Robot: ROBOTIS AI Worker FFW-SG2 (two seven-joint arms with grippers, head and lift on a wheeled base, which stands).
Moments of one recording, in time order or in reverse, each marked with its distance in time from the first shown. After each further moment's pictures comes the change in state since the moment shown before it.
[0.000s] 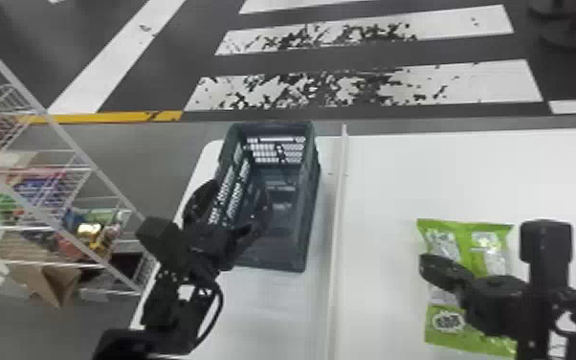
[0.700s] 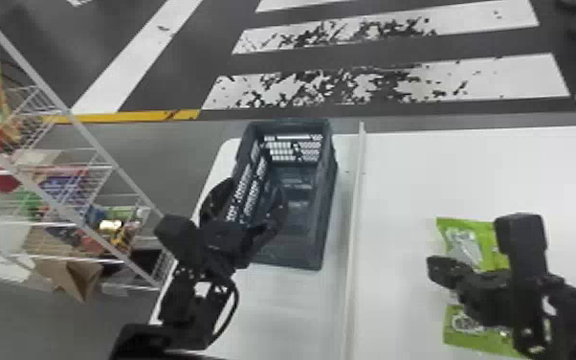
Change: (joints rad) left arm 0.006 0.011 0.002 -0.002 0.009 -0.001 0.000; right arm -0.112 0.000 0.082 0.166 0.123 -0.008 -0.029
